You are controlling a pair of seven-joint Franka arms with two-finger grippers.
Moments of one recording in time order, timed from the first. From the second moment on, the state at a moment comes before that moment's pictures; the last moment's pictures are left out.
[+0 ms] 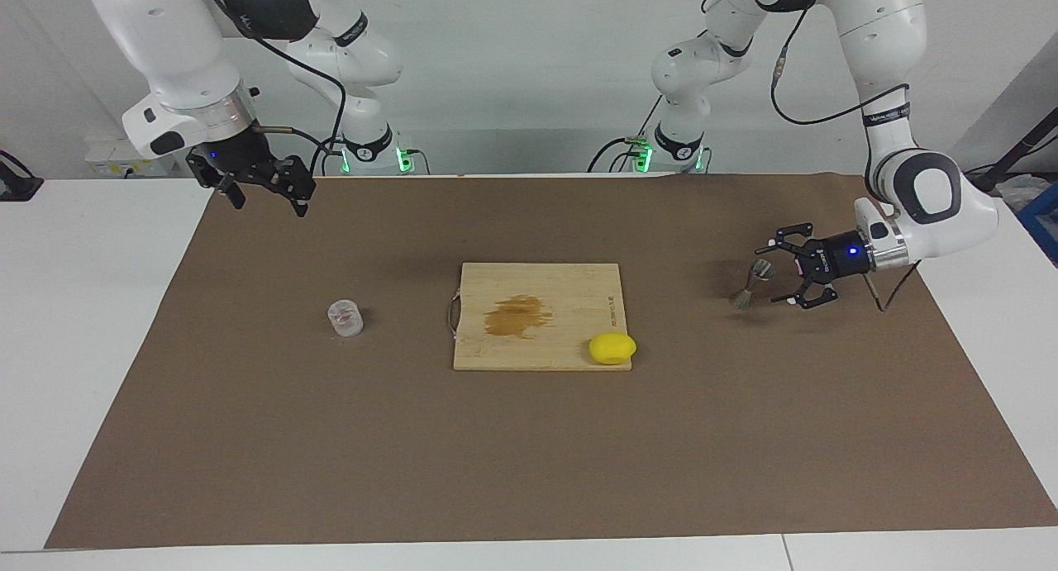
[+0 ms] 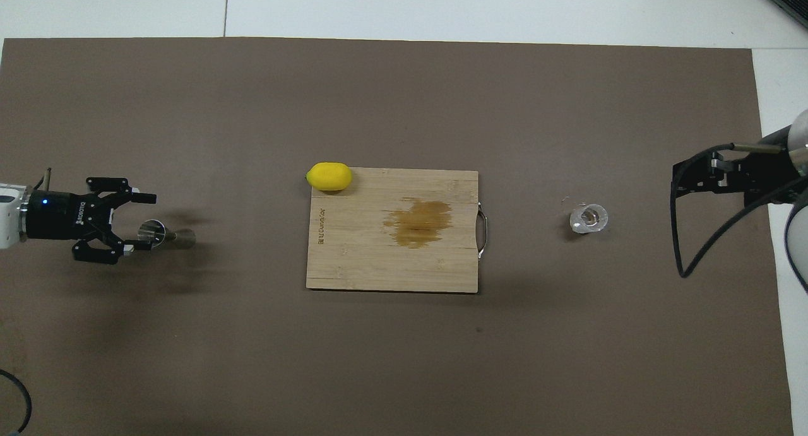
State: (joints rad) left arm 0.38 0.30 -0.02 -1.95 -0.93 1.58 1.95; right arm -0.03 0.00 0.07 -1.59 -0.03 1.55 0.21
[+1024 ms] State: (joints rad) left arm 0.46 0.40 -0.01 -2.03 -1.09 1.41 2.33; right arm -0.03 0.00 0.07 -1.60 -0.03 1.55 0.21
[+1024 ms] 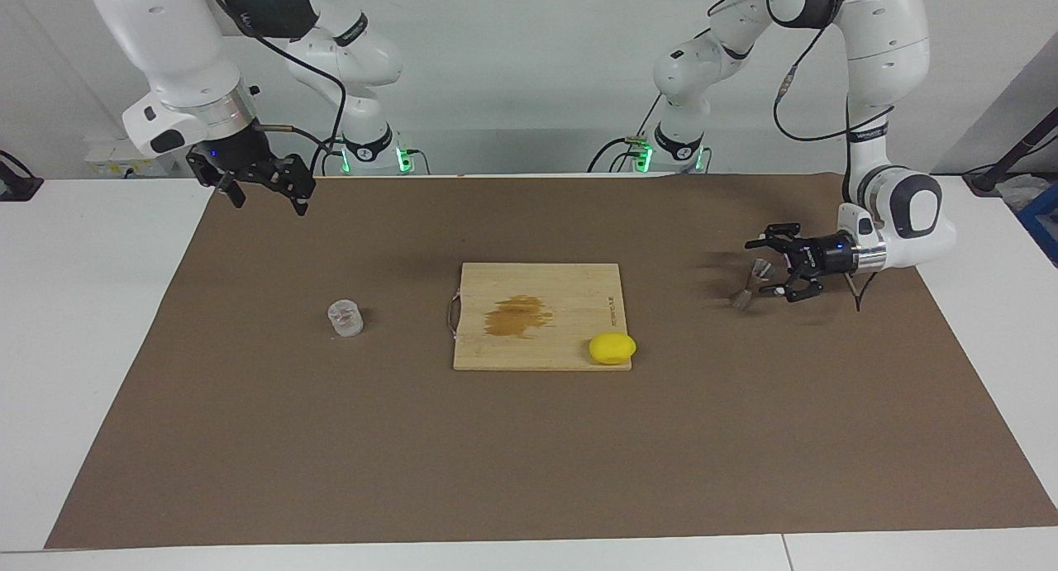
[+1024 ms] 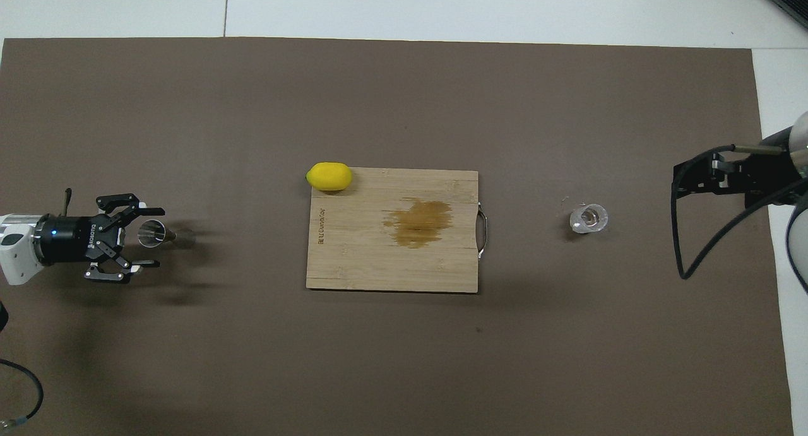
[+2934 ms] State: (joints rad) left arm 0.52 0.47 -0.02 -2.05 -1.21 1.34 2.39; right arm -0.03 0.00 0.07 -1.60 -0.03 1.55 0.21
